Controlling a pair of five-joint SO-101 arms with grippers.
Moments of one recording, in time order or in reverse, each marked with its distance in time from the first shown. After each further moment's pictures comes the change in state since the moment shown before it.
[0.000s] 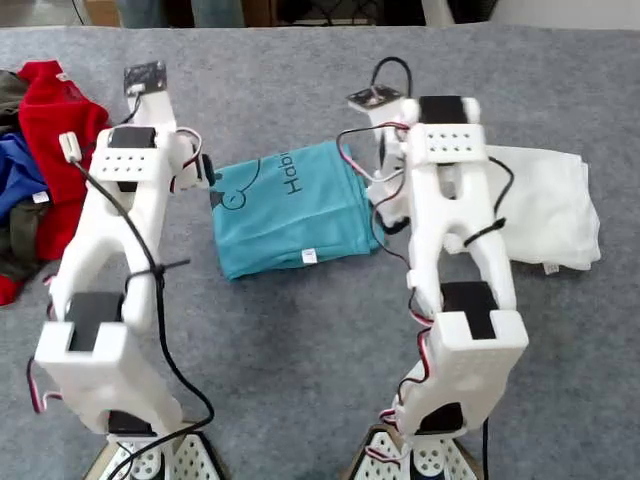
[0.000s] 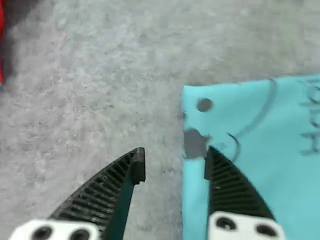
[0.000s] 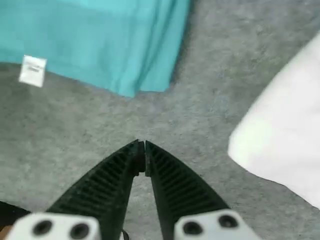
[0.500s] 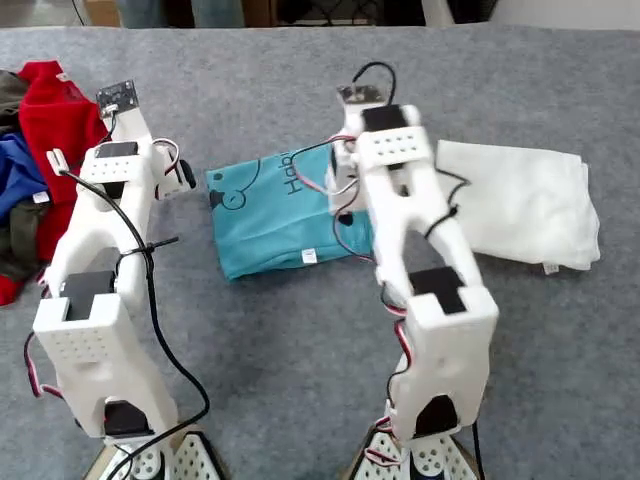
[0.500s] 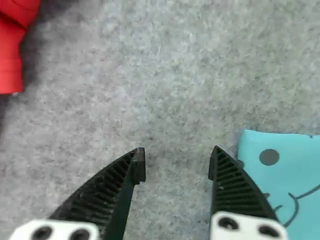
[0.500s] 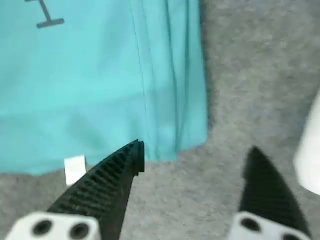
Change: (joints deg) left arm -5.8 7.2 1.6 -10.5 1.5; right arm -8.5 10.5 -0.4 -12.0 -30.8
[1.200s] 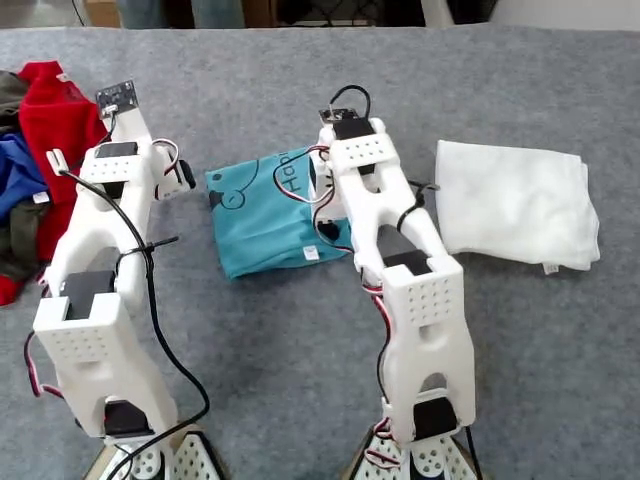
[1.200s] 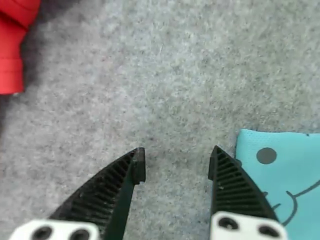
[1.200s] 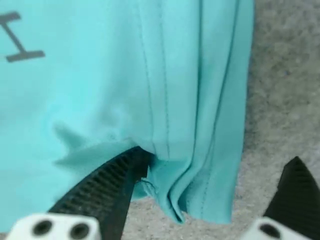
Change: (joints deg) left arm 0.0 0.0 -0.1 0.0 0.0; right arm -1.7 17.6 -10.9 -1.0 -2.1
